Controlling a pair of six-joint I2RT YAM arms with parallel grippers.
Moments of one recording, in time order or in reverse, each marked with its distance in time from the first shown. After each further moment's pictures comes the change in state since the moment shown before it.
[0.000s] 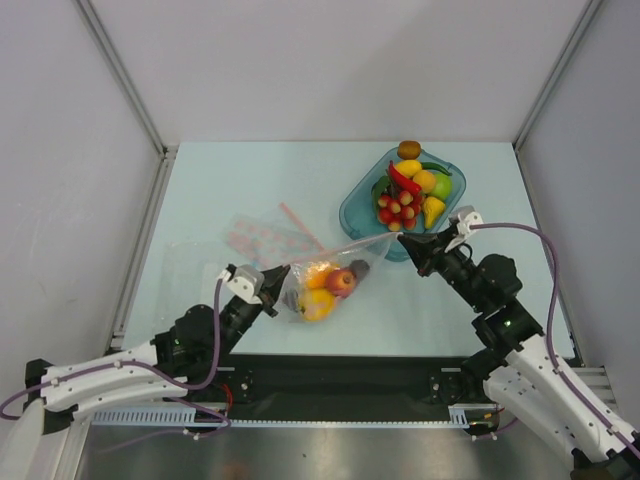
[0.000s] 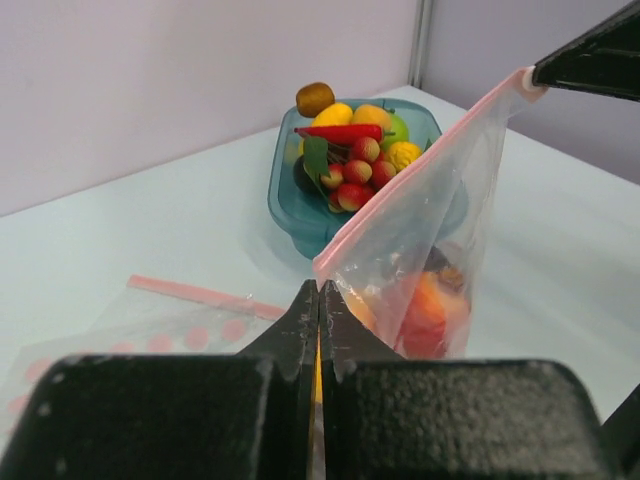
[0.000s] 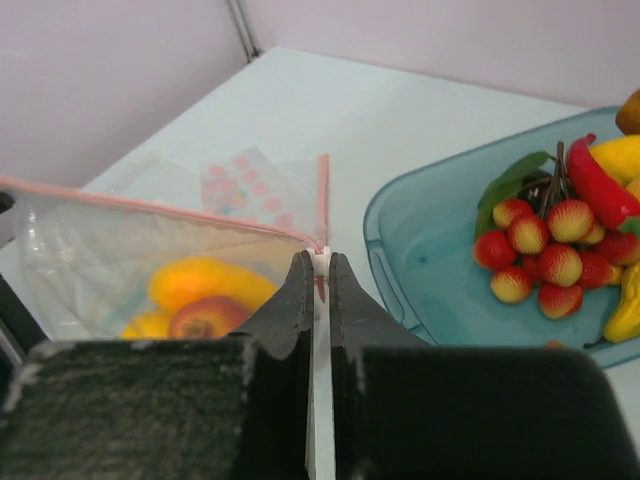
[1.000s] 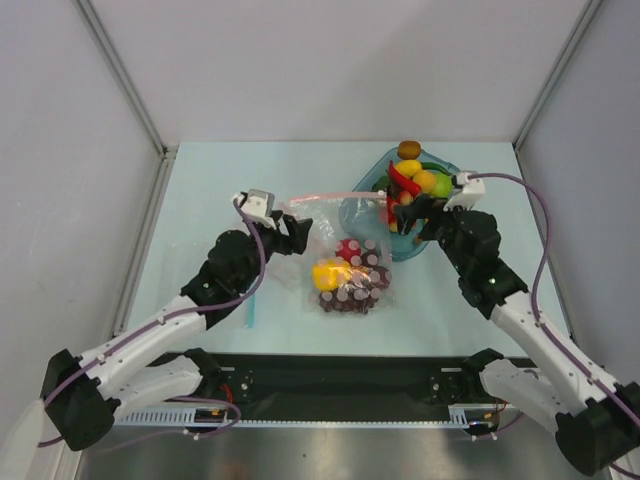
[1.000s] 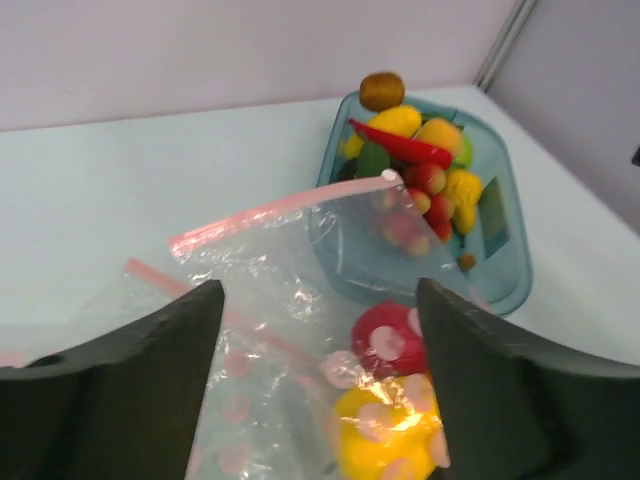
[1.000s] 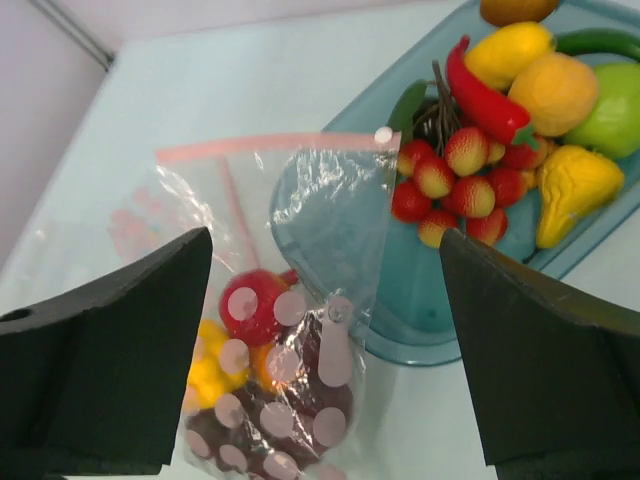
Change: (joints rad) left arm 0.515 0.524 0.298 0.030 0.355 -0.294; right arm -0.078 0.336 0.223 -0.077 0.230 0.165
